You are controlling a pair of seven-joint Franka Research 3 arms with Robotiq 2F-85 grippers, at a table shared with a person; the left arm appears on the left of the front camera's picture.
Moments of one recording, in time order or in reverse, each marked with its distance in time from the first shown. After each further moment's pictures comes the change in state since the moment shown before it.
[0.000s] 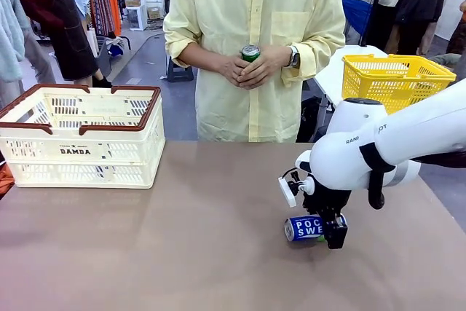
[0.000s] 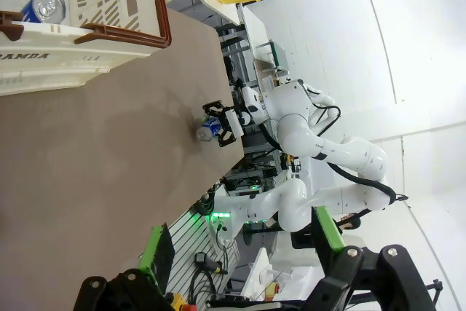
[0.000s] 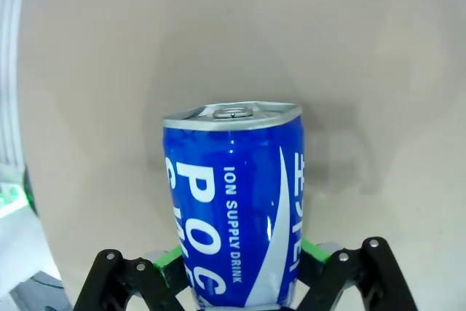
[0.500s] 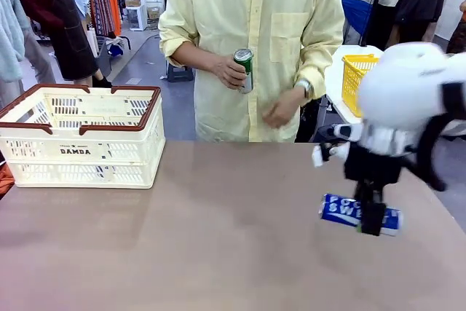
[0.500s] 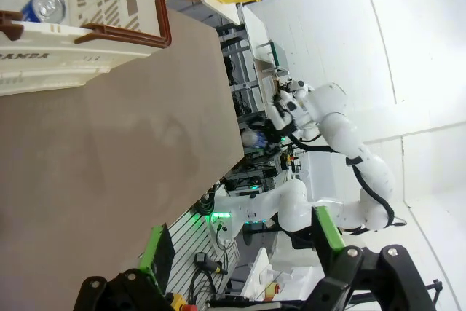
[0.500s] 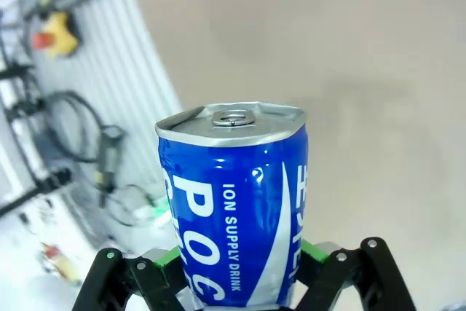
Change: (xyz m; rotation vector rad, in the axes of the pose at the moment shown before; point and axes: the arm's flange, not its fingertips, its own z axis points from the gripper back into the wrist) left arm 0.000 0.000 0.000 0.000 0.000 0.000; right arm -0.027 0.078 0.118 0.213 -0.014 -0.532
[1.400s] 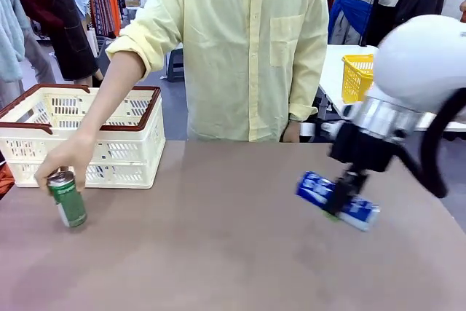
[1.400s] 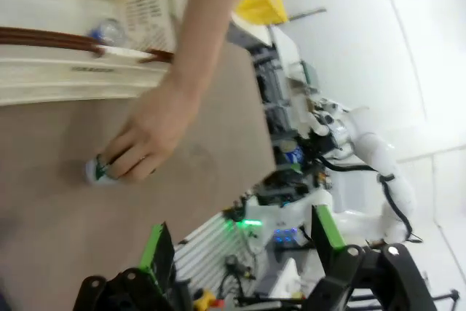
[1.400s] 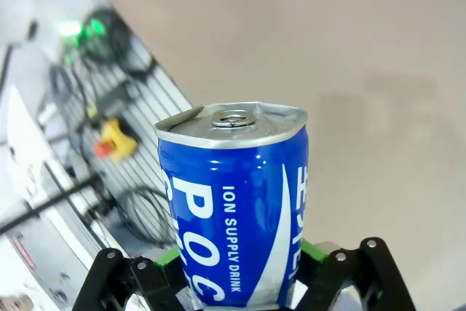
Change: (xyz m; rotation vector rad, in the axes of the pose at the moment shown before) left arm -0.003 -0.018 0.108 0.150 -0.108 -0.023; right arm 0.055 0.050 0.016 0.065 -0.183 -0.333
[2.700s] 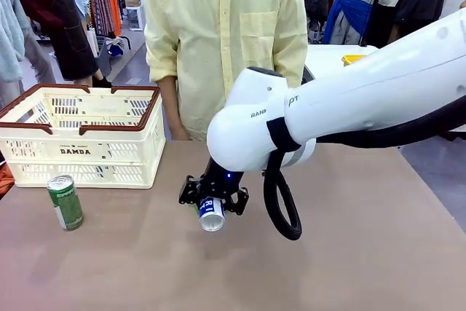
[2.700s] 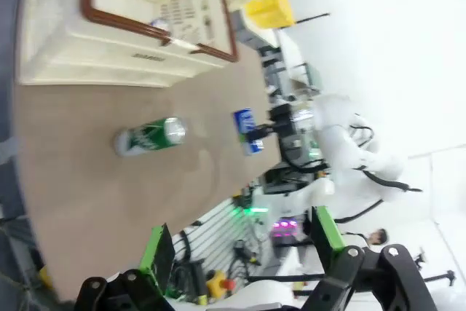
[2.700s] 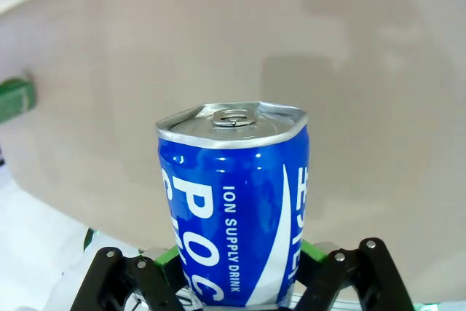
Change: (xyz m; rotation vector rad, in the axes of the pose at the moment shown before) left arm -0.007 0.051 0.062 -0.053 0.019 0.004; right arm 0.187 0.055 -0.138 -0.097 -0.182 -0.726
